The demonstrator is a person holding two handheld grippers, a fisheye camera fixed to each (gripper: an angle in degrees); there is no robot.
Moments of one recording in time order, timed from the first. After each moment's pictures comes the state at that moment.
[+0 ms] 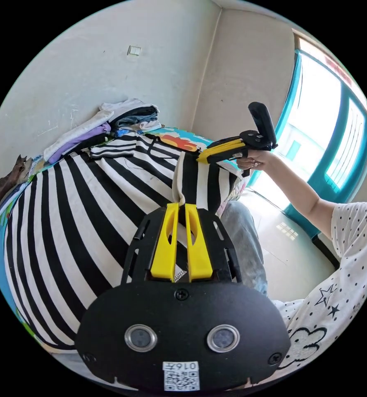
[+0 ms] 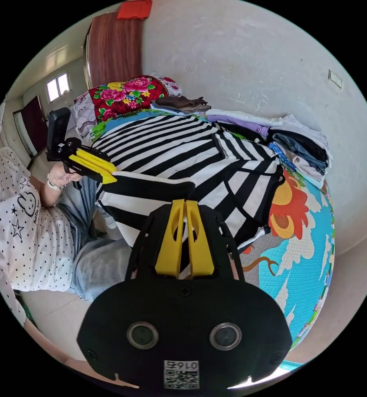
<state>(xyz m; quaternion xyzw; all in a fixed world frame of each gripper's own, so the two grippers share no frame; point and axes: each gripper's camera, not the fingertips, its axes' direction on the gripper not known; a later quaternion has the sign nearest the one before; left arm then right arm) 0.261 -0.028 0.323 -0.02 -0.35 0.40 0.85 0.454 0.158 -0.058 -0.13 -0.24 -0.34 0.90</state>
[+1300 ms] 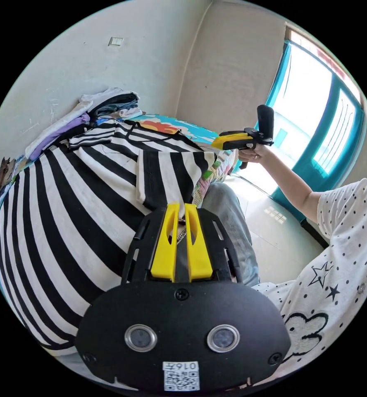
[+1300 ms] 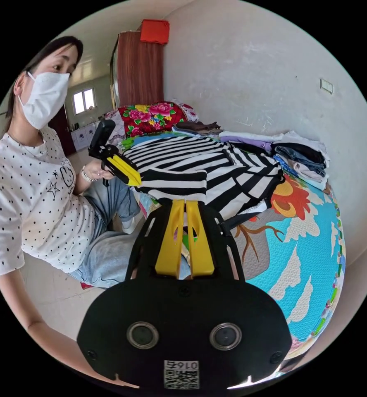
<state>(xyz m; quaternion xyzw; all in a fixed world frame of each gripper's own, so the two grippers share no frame) 0.272 -0.122 0.323 -0.10 -0.33 0.41 0.85 0.544 0.176 -0.071 -0.06 -0.32 -0.31 0.89</state>
